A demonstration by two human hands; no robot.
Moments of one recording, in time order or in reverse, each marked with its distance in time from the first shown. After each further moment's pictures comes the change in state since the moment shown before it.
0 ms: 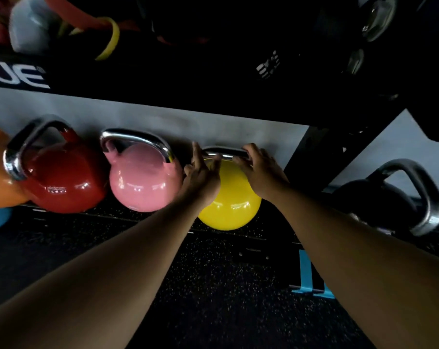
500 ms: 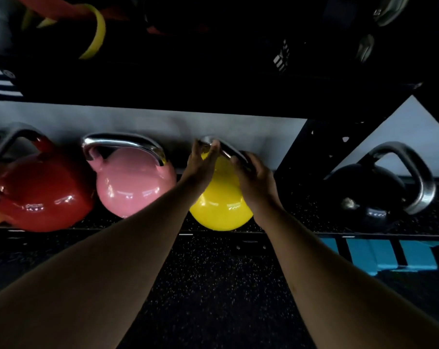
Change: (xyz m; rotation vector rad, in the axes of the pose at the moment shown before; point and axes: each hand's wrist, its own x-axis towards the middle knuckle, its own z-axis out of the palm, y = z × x) left_hand 0.035 -0.002 -0.005 -0.548 -0.112 0.154; right_hand -0.031 -0.036 0.033 0.543 0.300 0.312
